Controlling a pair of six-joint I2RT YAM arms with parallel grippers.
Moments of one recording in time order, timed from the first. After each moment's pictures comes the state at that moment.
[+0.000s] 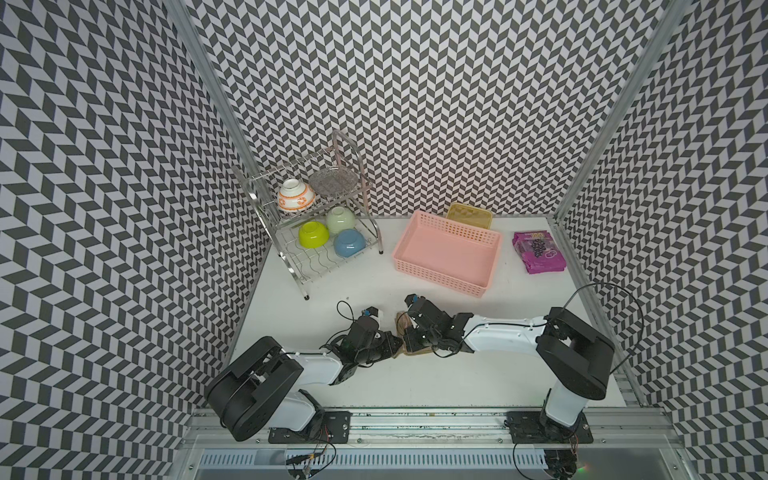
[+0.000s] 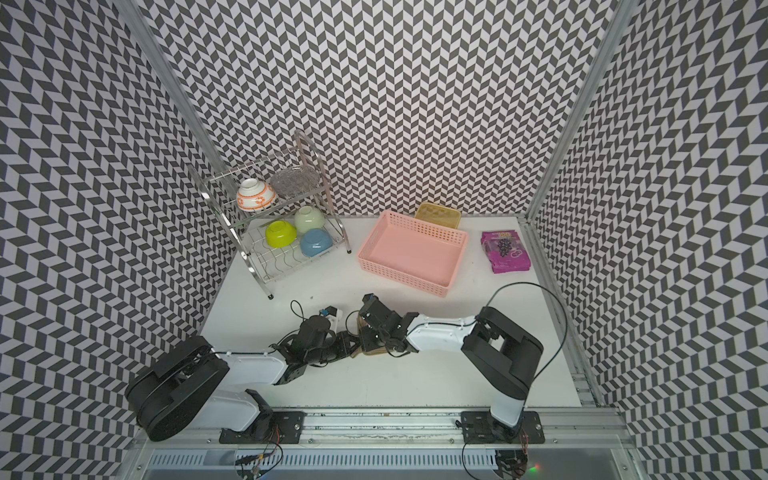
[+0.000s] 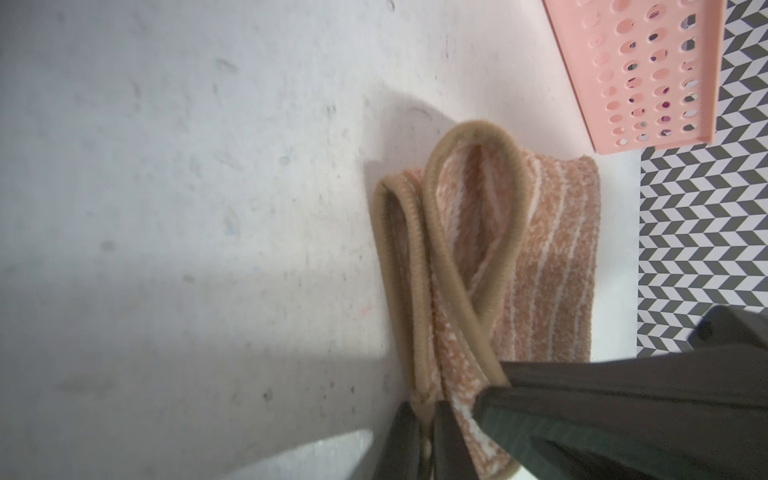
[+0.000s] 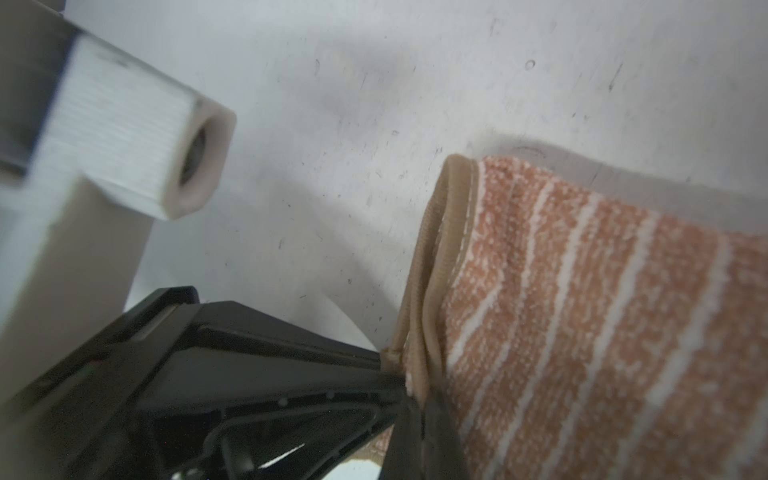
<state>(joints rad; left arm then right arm) -0.69 1.40 0.26 0.45 0.25 -0.94 0.99 1.76 0.96 -0.12 -0.07 0.64</state>
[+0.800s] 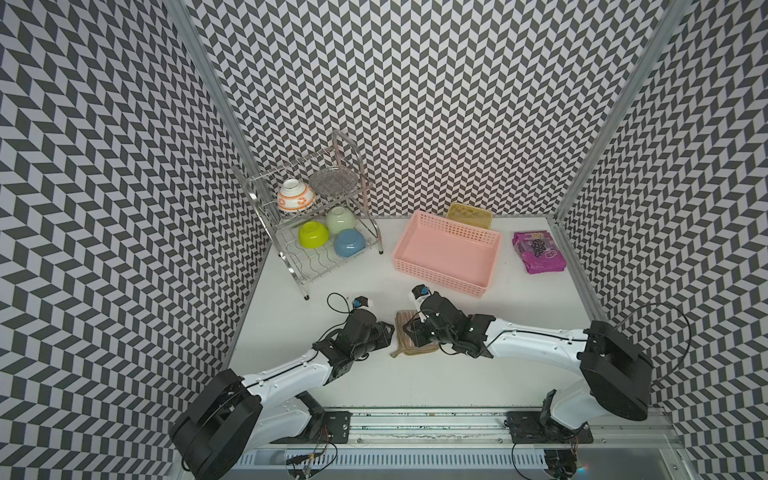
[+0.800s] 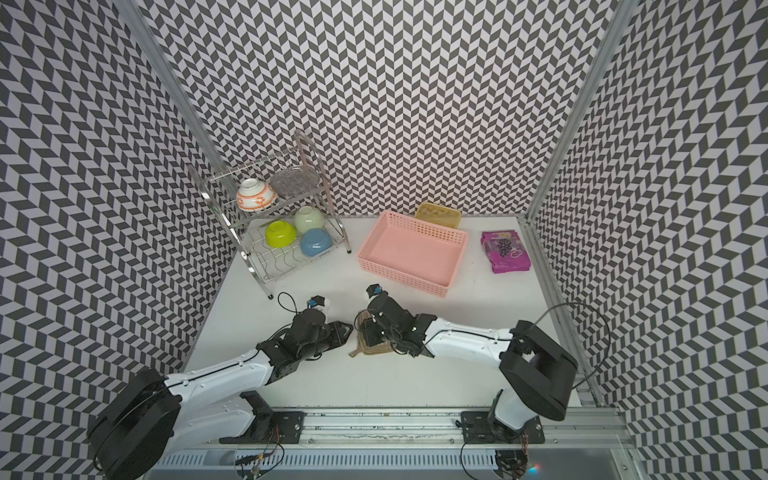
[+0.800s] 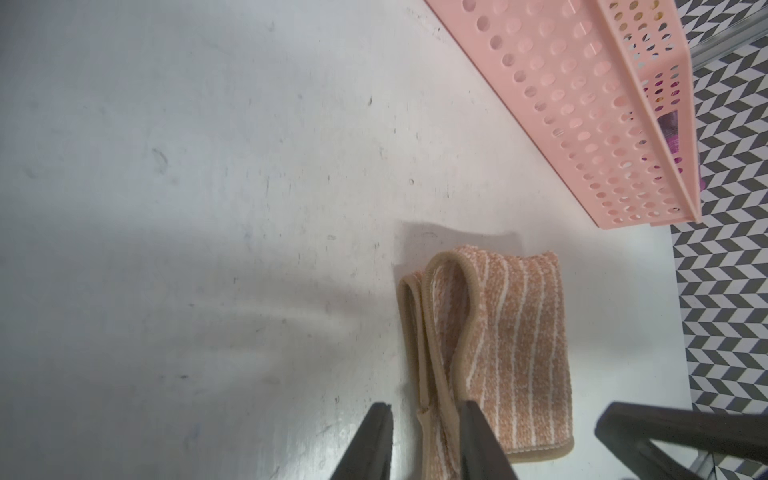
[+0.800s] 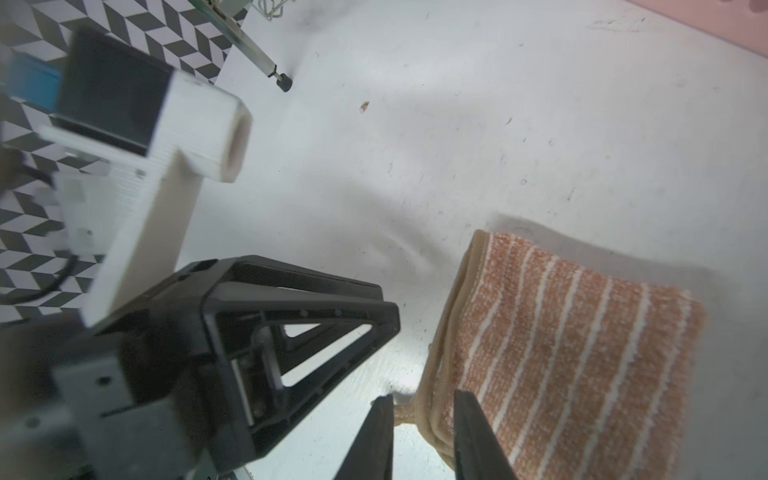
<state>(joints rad) -0.69 1.13 0.36 0.09 -0.01 -0.87 0.99 1.54 0.88 -0.09 0.02 0.62</state>
